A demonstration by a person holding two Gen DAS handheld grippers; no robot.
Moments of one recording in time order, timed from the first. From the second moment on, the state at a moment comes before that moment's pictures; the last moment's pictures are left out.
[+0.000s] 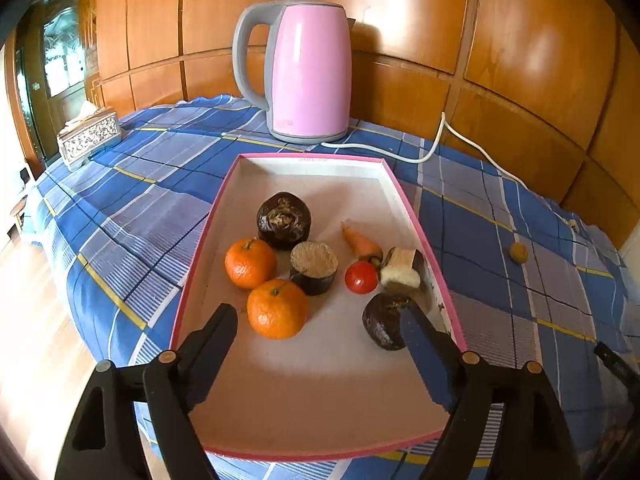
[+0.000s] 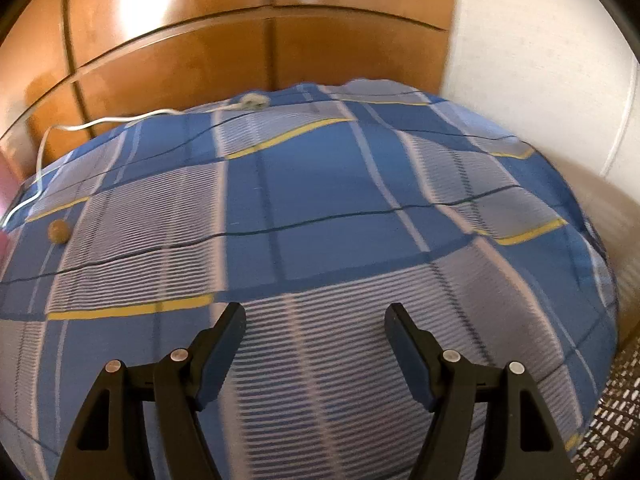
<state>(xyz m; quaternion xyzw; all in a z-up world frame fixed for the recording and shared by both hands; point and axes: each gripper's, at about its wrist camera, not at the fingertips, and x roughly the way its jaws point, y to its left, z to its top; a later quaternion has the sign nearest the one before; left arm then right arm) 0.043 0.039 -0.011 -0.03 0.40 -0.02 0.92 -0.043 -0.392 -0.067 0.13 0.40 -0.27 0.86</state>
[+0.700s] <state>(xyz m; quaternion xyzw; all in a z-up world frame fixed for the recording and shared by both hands) 0.033 0.066 -0.016 -0.07 0.40 0.00 0.91 0.017 -0.310 -0.059 0.10 0.44 -0.07 0.89</state>
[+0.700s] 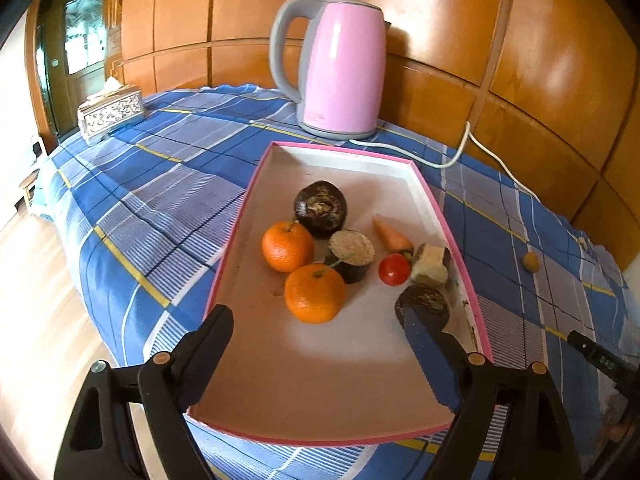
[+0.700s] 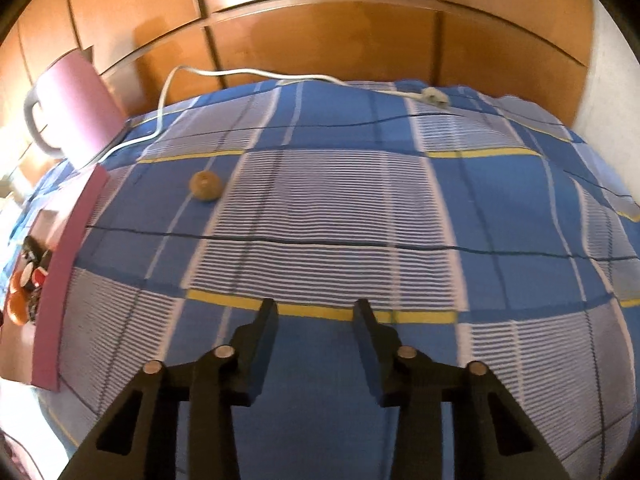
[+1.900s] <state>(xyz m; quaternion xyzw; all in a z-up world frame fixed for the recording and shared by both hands) 0.032 0.078 -0.023 -0.09 0.41 0.01 0.91 0.139 -0.253 -0.053 0.07 0.46 0.00 0.89</state>
